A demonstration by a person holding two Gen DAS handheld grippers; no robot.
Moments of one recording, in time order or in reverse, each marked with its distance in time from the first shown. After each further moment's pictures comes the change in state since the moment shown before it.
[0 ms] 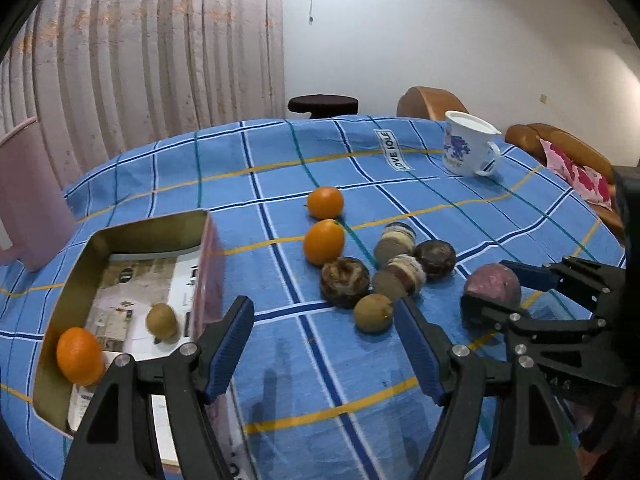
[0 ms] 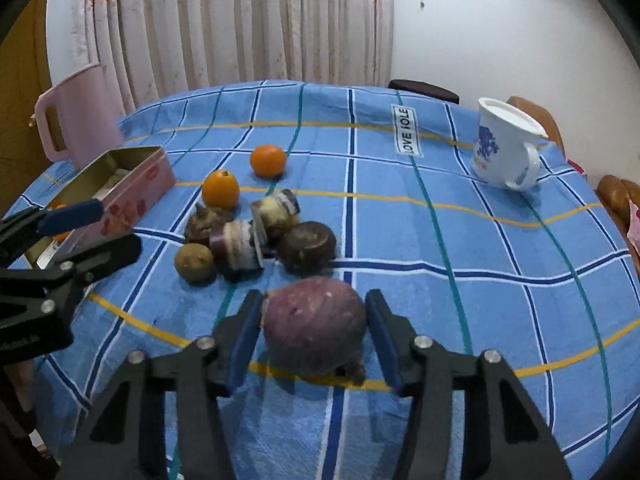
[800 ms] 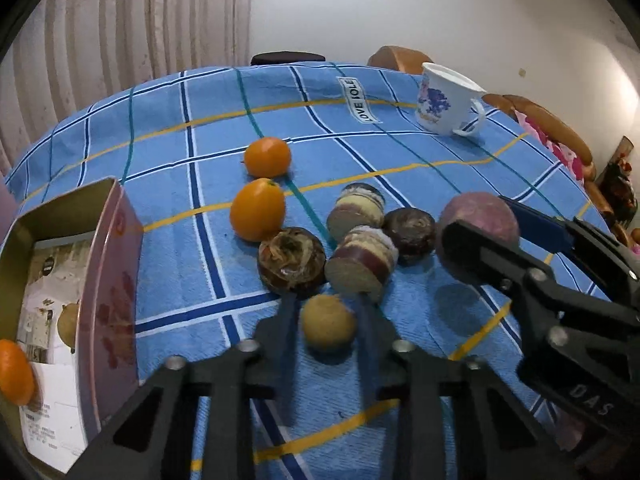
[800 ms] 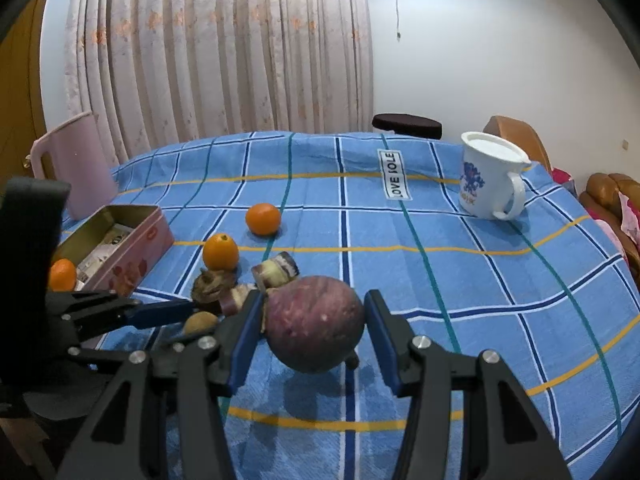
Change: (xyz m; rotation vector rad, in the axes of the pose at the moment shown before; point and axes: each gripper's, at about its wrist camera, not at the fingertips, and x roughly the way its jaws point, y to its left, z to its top) left arm 0.054 -0.017 0.005 0.008 0.165 -0.139; right arm -0.002 0.004 0.012 0.078 -0.149 -0.033
